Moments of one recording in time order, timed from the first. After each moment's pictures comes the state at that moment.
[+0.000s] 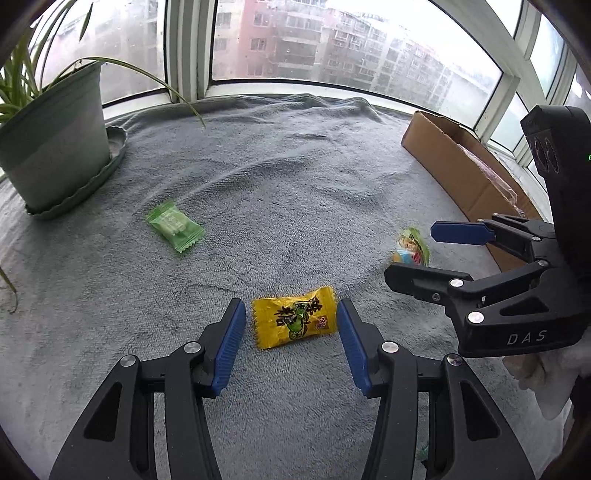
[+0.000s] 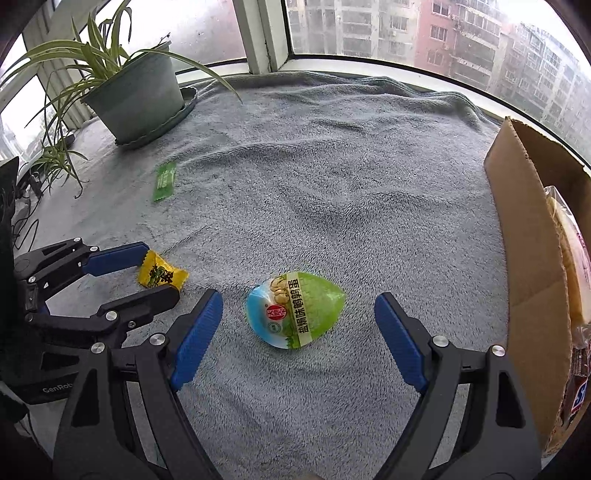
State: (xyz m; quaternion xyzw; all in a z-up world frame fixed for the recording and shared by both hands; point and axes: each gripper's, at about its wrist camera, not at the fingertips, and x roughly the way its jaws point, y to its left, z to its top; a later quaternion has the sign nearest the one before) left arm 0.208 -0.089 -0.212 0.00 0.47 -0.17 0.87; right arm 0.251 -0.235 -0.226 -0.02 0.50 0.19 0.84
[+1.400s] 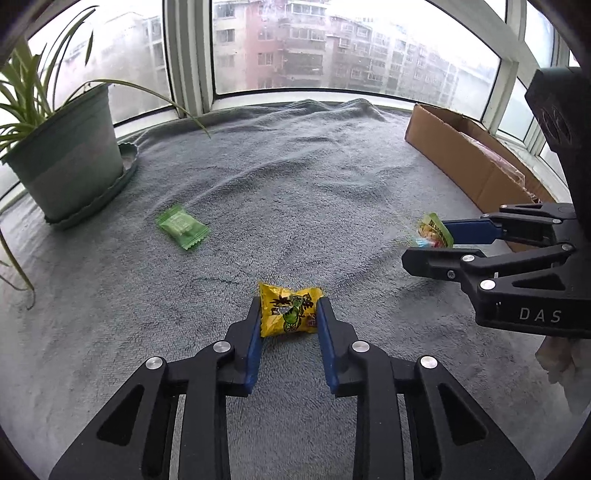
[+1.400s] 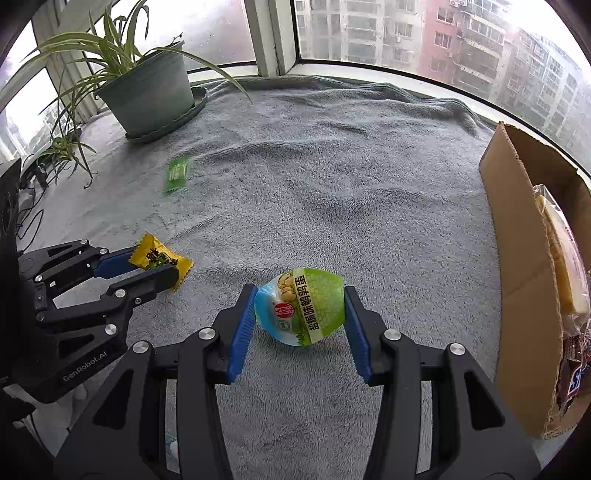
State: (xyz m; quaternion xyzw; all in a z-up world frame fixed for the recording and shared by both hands) left arm 0.195 -0.097 -0.213 0.03 0.44 -0.14 0.88; right arm 0.234 -0.236 -0.217 -0.03 0.49 0.20 0.85
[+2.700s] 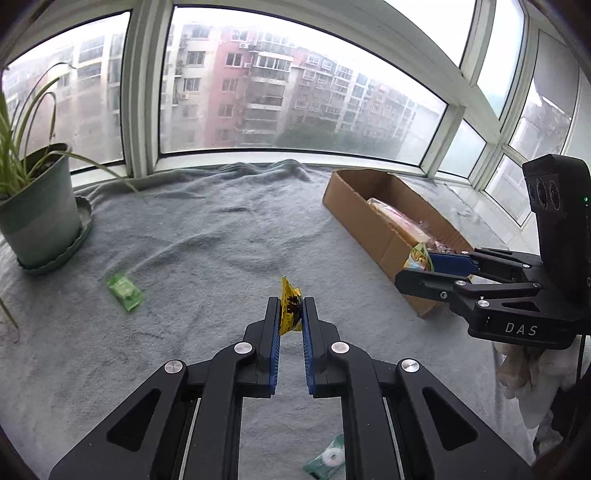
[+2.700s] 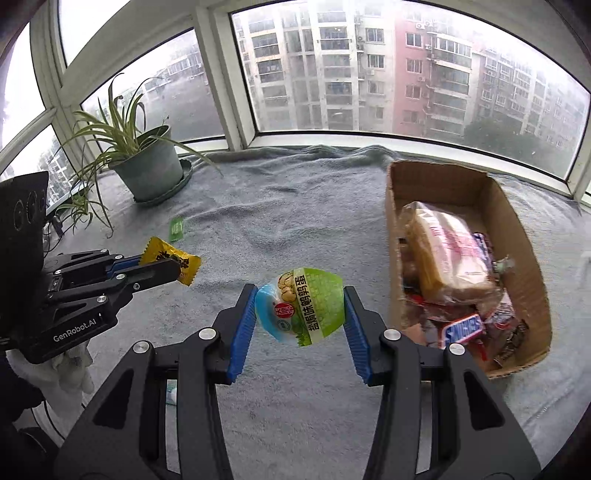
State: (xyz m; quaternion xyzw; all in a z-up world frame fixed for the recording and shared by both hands) left arm 0.178 -0.136 -0.143 -0.02 0.39 -0.24 0.89; right arm 0.180 -0.337 -0.140 0.02 0.41 0.16 0.90
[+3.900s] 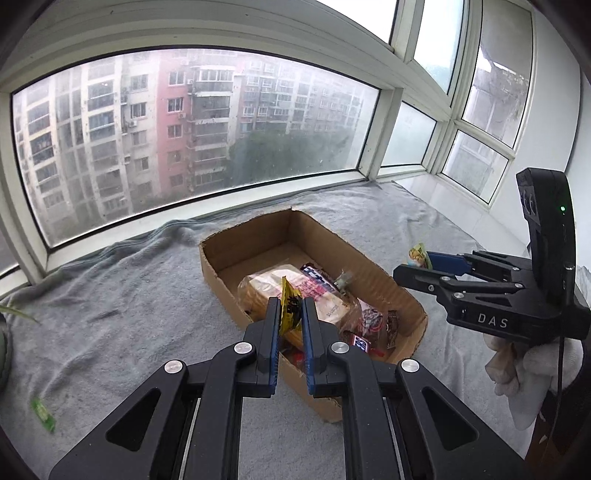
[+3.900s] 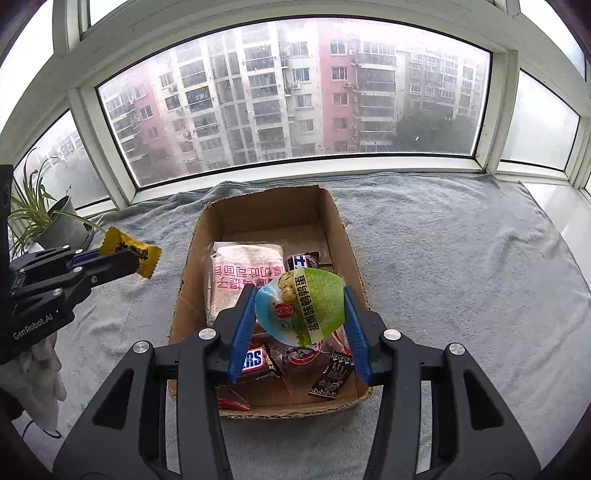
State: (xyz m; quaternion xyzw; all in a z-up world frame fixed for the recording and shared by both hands) left arm 0.229 -0.301 -0.102 0.03 0.35 -0.33 0.88; right arm 0.209 -0.501 -0.135 0.07 0.39 0.02 0.92
